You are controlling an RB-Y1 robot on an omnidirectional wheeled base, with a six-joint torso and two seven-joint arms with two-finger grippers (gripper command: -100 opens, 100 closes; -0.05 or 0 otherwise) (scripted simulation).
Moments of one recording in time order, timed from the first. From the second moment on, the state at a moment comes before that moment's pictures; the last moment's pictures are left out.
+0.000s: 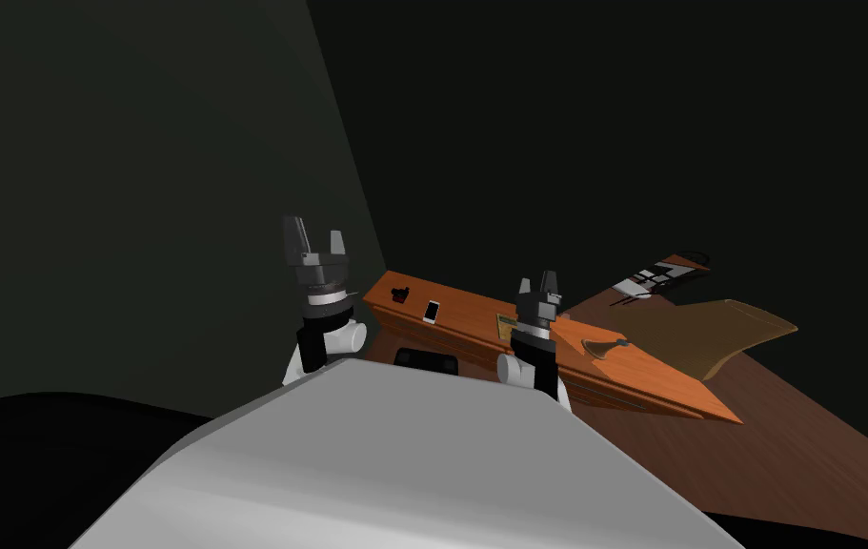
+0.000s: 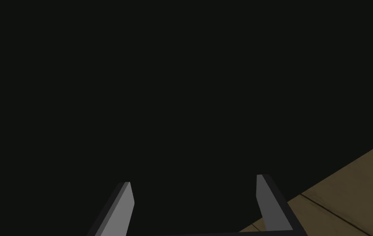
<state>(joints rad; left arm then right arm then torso) 0.48 -0.05 0.02 -2.35 0.01 -0.60 -0.04 0.54 0.04 0.02 -2.27 0.08 -0.38 -0.04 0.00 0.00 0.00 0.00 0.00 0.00</state>
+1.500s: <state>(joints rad) 0.22 0.13 0.03 -1.98 0.05 -0.39 0.05 0.54 0.04 0.02 -2.27 0.08 -0.38 -0.04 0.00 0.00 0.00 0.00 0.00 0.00</state>
